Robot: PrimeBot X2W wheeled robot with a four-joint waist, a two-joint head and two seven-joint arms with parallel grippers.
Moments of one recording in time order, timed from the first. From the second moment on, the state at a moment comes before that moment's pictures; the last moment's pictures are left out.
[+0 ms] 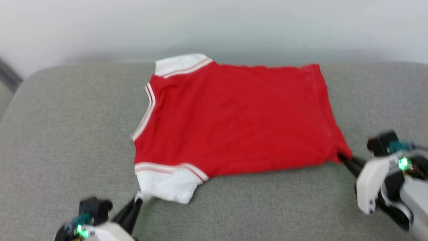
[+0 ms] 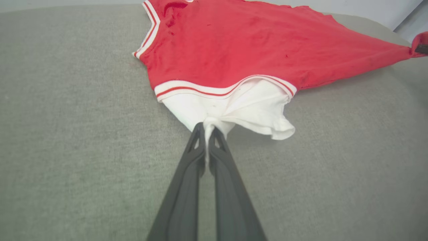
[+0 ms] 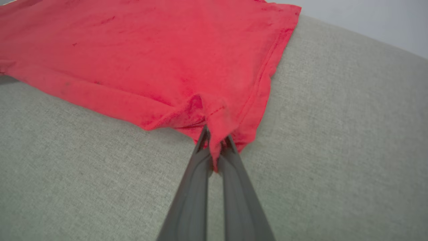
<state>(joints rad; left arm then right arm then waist) -0.20 0.69 -0.78 0.13 -0.90 0.17 -0.23 -0.62 -0.62 0.91 0.63 0.85 0.13 -0.04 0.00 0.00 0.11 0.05</state>
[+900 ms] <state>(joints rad) 0.10 0.76 -0.78 -0.06 -0.96 0.30 -0.24 -0.02 -0.67 0.51 0.28 0.74 0.13 0.07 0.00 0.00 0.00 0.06</state>
